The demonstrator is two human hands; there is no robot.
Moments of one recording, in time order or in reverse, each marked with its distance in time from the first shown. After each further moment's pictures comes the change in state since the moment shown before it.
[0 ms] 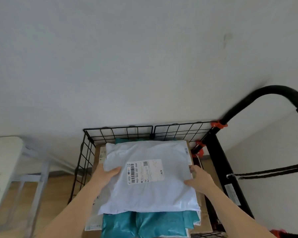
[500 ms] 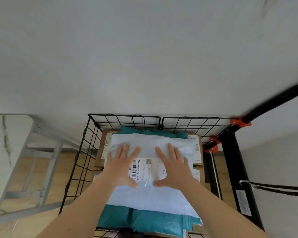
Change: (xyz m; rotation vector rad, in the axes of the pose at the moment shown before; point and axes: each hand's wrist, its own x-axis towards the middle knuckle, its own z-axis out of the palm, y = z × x) left_hand 0.015 -0.003 0.051 1.358 -0.058 0.387; right_hand 0.034 -0.048 0.043 -0.642 -0.078 -0.583
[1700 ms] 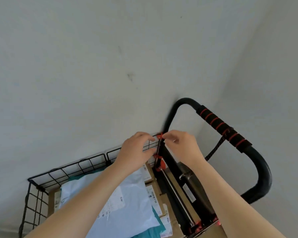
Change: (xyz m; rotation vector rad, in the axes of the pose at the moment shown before) left_hand -0.082 0.193 -0.164 -0.411 0.477 0.694; right_hand -0.190 0.059 -0.155 0.662 0.864 0.301
